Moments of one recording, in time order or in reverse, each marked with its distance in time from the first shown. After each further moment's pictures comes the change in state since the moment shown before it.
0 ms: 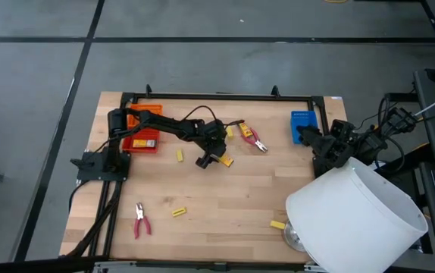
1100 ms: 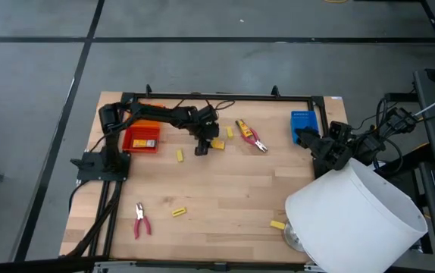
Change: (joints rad) left arm 0.151 -0.107 -0.004 -0.191 -0.040 -0.352; right arm 0.000 0.030 0.001 0.031 -0.036 0.020
